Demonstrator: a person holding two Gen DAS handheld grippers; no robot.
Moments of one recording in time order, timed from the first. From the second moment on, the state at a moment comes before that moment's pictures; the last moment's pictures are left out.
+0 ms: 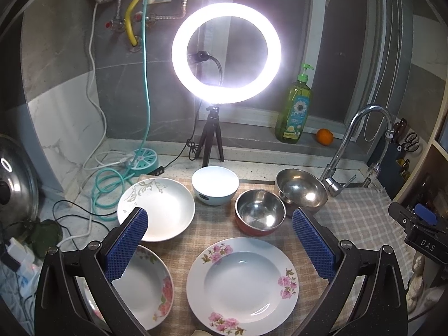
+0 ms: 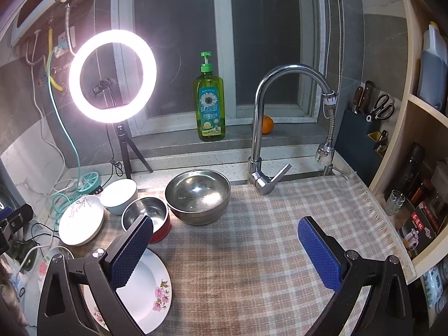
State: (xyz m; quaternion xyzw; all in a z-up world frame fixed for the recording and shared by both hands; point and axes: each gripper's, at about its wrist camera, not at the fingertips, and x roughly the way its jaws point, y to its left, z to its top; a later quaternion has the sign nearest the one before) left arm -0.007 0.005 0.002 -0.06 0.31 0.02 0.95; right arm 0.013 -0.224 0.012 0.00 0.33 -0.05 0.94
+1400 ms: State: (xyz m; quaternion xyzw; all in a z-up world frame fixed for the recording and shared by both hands) left arm -0.001 0.005 -0.008 -0.06 0.33 0.02 0.94; right arm 0.024 -0.225 -0.003 0.00 0.35 -0.05 0.94
